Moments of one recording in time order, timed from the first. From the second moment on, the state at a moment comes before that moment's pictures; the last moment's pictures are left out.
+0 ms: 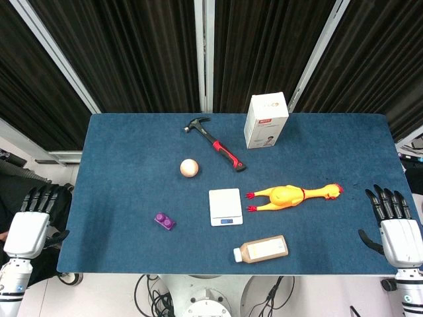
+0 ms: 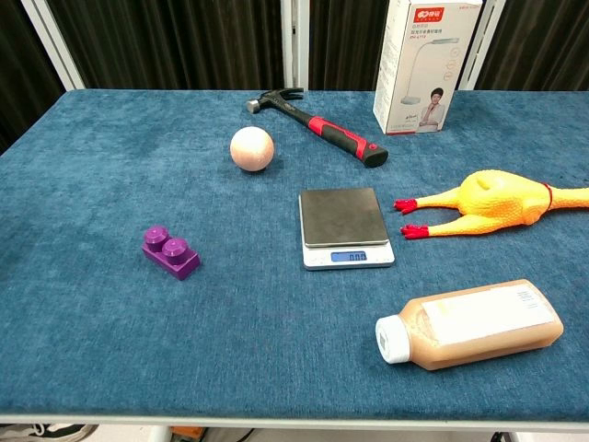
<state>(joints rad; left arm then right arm) -0.13 -1.14 -0.03 -1.64 1.52 1.46 0.17 0.05 -1.12 0.04 -1.58 -1.56 1.54 -0.07</state>
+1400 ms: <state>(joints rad) -0.48 -1.49 -0.01 -1.48 1.65 1.04 0.06 0.02 -1.12 0.06 -1.55 -1.51 1.55 -0.02</state>
